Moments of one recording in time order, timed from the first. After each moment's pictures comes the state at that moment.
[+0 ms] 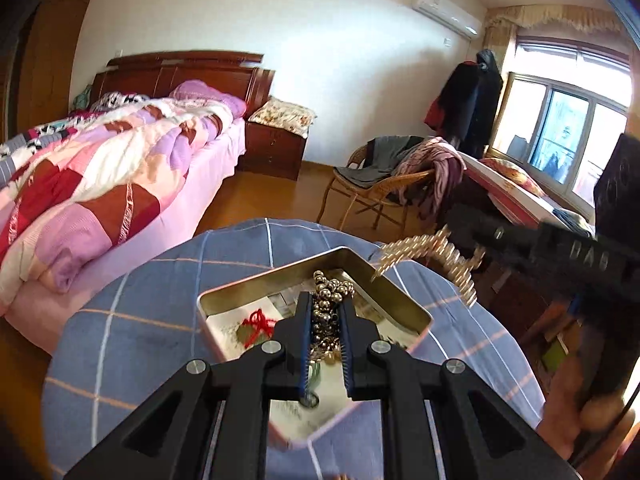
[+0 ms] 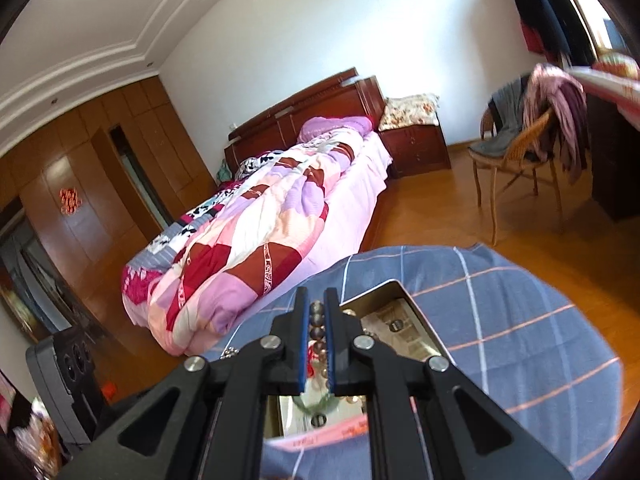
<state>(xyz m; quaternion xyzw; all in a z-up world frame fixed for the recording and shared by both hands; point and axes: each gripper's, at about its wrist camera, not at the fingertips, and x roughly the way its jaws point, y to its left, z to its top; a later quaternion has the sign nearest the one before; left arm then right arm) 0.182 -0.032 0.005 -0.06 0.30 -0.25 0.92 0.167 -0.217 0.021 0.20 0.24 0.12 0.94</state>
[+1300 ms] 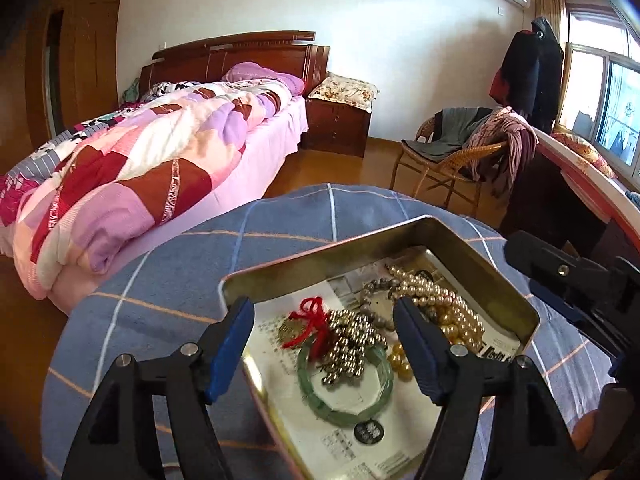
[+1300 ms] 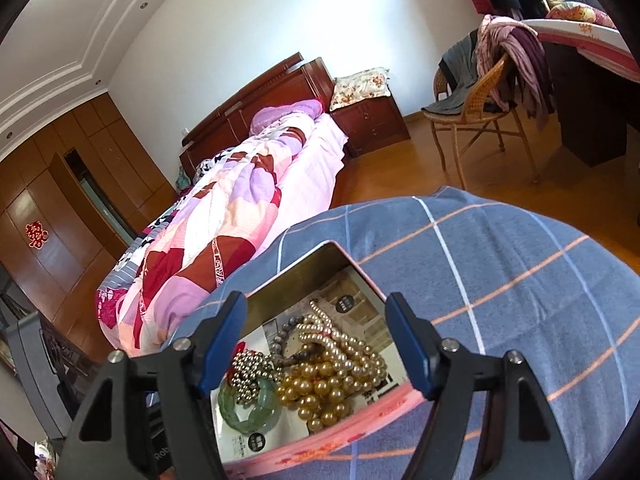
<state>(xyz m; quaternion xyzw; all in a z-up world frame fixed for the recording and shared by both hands) 0.209 -0.055 -0.037 -0.01 0.34 -0.12 0.93 0.181 -0.241 -0.029 0.24 0.27 0.05 0.93</state>
